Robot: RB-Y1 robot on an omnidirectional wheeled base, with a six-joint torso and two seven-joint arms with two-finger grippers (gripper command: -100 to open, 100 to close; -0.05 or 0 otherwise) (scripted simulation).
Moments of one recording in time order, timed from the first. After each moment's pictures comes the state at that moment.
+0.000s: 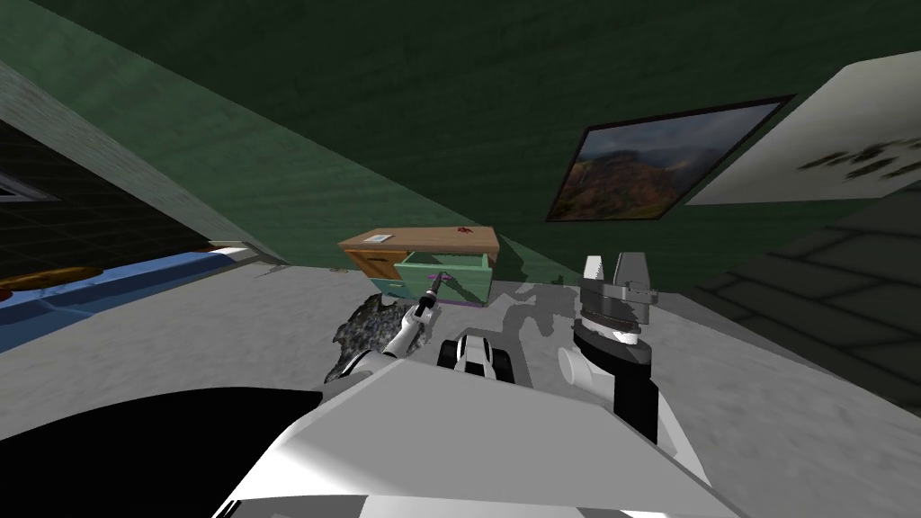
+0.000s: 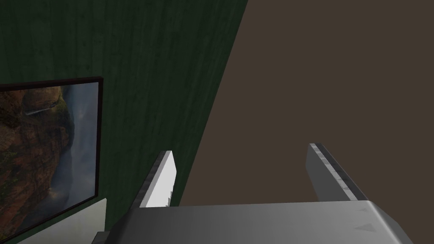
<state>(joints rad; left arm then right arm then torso) -0.20 0.22 -0.01 -0.91 -0.07 -0.57 -0.15 0.47 -0.01 -0.07 -2.31 0.10 -0.64 0.10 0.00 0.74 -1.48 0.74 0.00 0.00</state>
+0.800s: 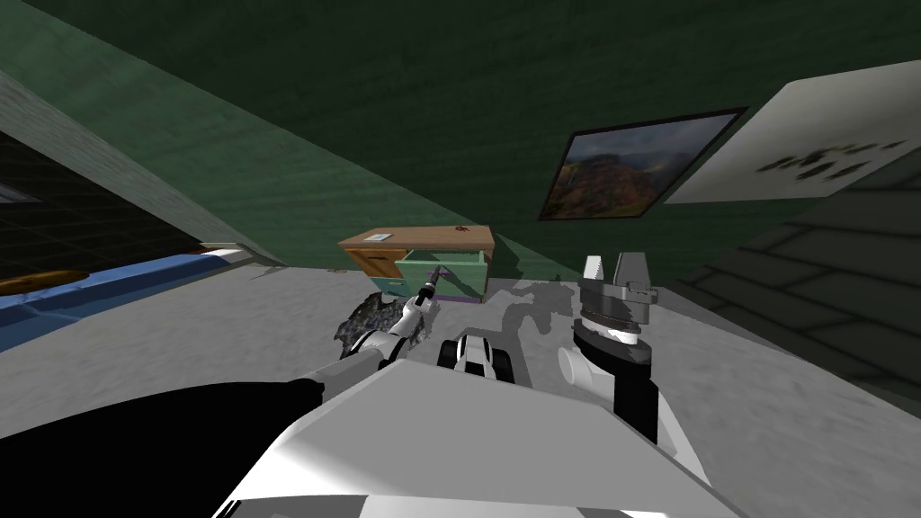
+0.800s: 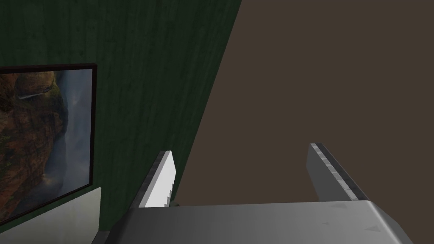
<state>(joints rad) -0.37 0.26 0.03 -0.72 -0.05 -0.58 -0.13 0.47 -0.01 -0.07 -2.31 0.10 -0.64 0.10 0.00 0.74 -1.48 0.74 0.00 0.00</state>
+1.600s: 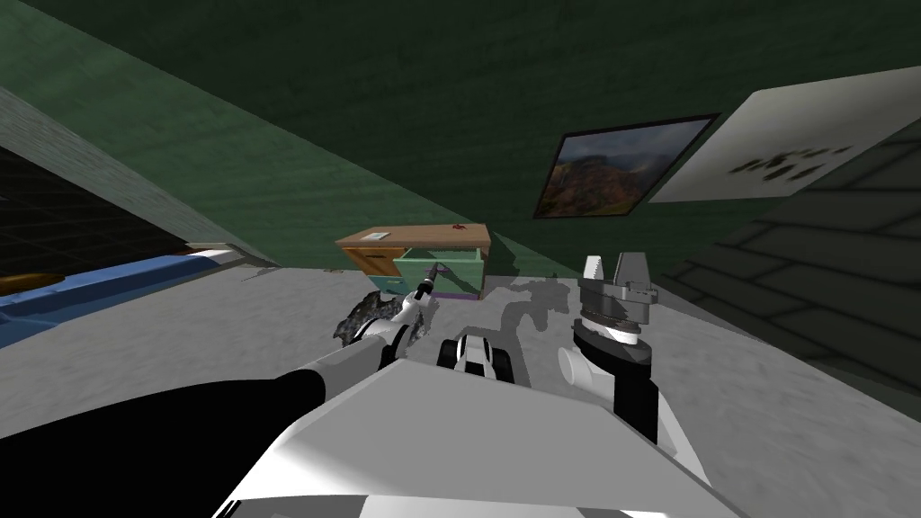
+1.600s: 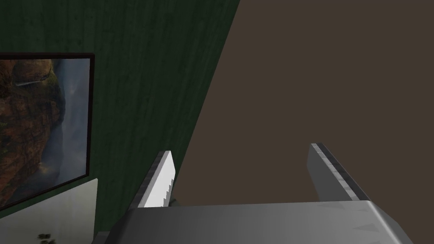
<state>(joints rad) -0.49 0.29 0.05 -0.57 -0.03 -0.59 -0.11 0.47 -0.01 -0.07 -2.31 0.10 -0.64 0.10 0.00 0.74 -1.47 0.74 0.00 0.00</state>
